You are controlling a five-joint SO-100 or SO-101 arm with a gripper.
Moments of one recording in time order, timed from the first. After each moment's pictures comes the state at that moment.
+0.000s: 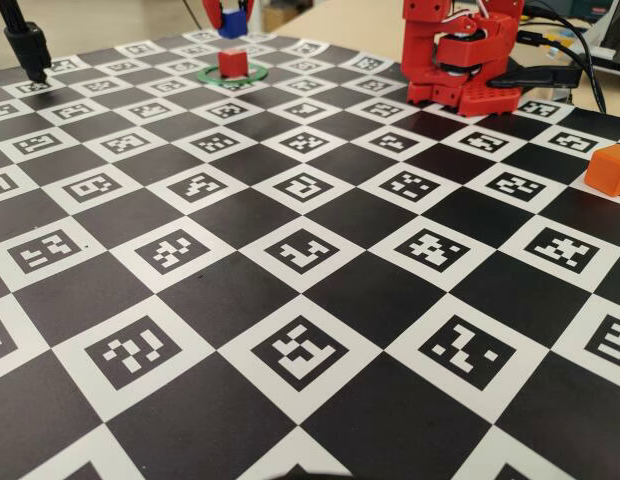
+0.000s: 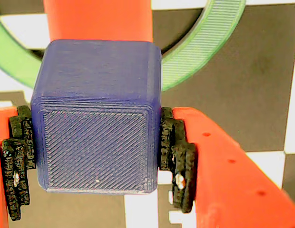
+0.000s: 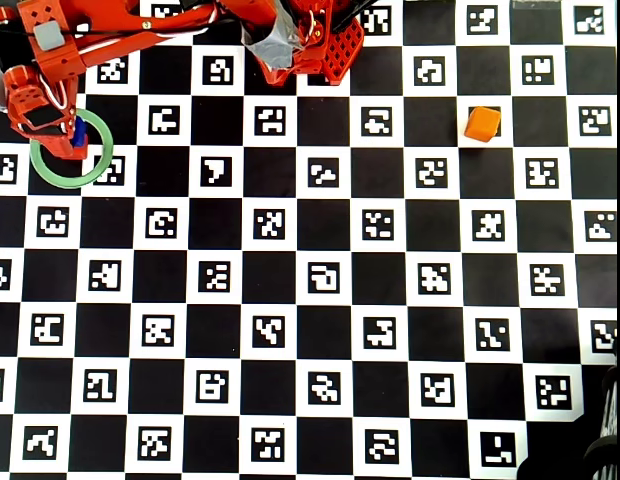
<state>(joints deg) 70.7 66.8 68.5 86.9 -68.3</state>
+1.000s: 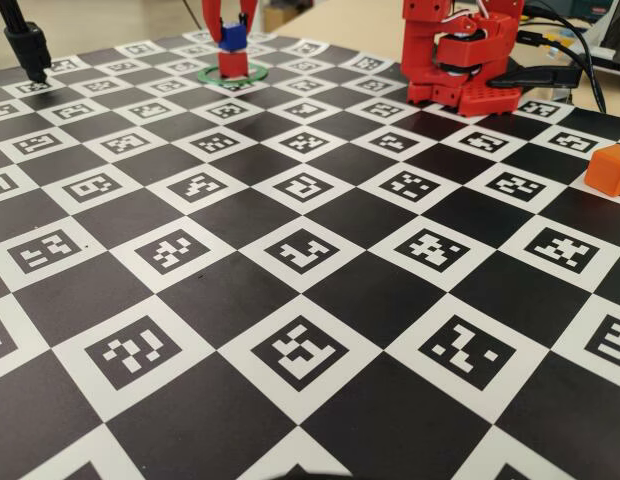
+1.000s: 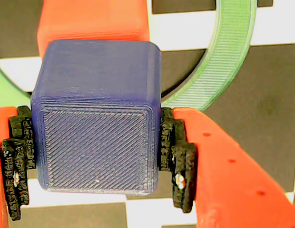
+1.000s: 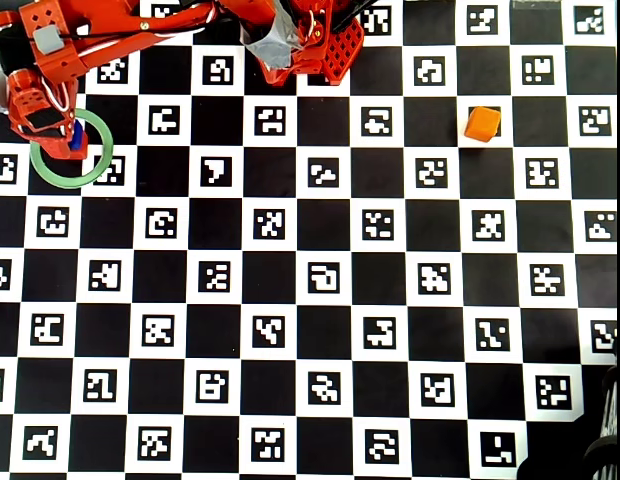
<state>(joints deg) 71.2 66.8 72.9 80.6 -68.0</state>
